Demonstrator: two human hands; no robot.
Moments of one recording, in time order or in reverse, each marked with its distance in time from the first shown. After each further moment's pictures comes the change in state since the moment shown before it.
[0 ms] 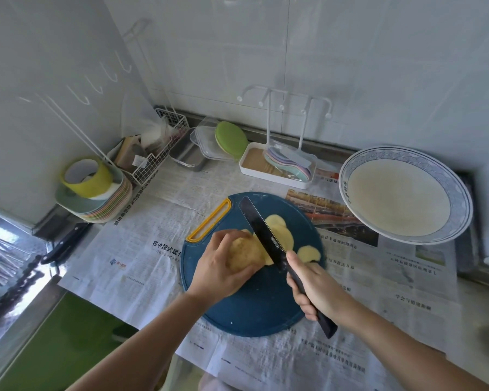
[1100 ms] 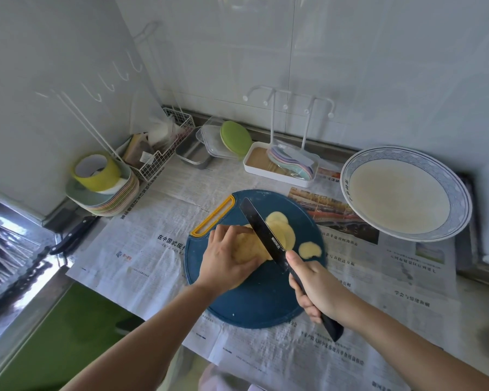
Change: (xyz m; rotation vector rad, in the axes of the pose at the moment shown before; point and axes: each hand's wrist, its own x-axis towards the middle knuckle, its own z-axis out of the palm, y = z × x) left_hand 0.001 0.005 0.004 0.047 0.000 -0.092; right_hand -0.021 -0.013 0.009 -0.152 0.023 0.046
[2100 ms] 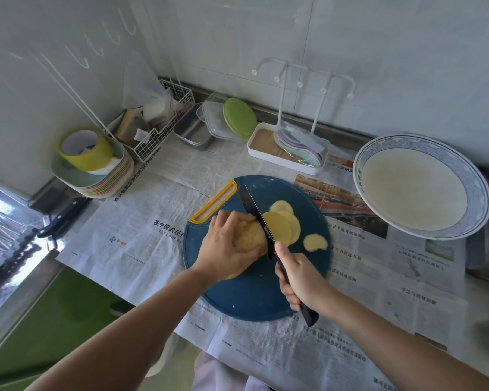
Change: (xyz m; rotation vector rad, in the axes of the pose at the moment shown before) left_hand 0.011 -0.009 -0.003 -0.027 -0.069 -0.047; right_hand 0.041 0.005 0.027 0.102 0.010 0.044
